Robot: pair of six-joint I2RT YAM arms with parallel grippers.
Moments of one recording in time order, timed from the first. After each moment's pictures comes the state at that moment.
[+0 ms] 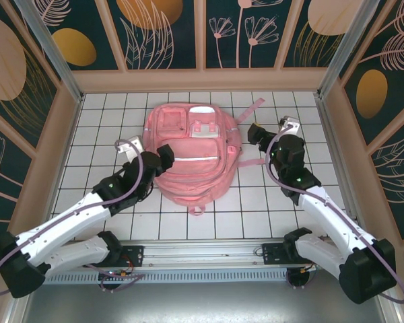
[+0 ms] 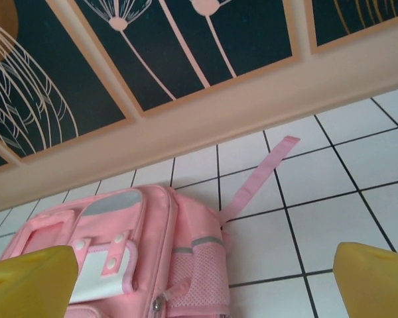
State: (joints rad) left arm -0.81 1.01 0.81 -0.43 -0.64 -0.92; right arm 0.40 0.98 0.65 0.10 0.23 0.44
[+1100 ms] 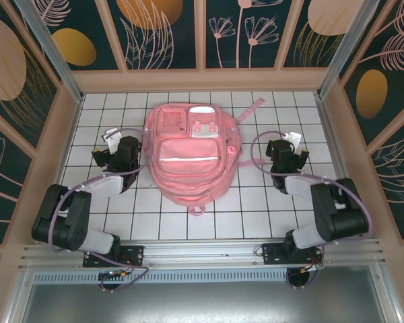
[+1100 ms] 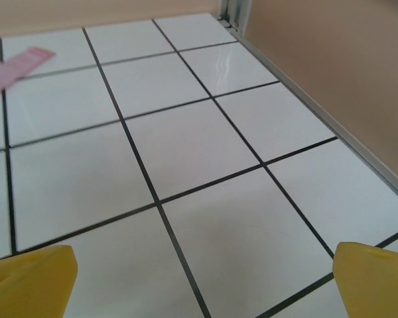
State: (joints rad) left arm -0.26 1.46 0.57 0.37 -0.86 -0.28; right arm 0.22 1.50 0.50 0.48 0.62 0.21
